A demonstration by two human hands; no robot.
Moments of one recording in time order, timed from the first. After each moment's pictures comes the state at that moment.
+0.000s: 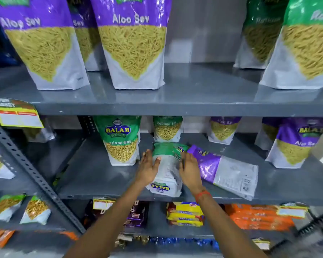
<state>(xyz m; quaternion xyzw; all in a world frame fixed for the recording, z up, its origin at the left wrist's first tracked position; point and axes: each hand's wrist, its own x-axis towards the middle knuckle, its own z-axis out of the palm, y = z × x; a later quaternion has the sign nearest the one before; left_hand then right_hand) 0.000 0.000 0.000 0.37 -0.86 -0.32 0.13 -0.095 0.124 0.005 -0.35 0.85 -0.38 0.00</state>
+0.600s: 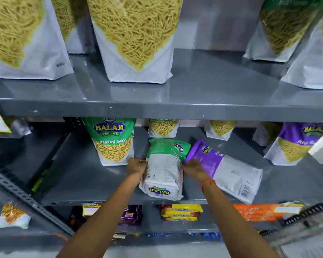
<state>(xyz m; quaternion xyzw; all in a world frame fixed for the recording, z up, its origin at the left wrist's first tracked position) -0.022 -0.055 -0.029 0.52 -0.66 -0.52 0.17 -0.148 0.091 -0.016 -0.19 0.90 -0.25 0.29</state>
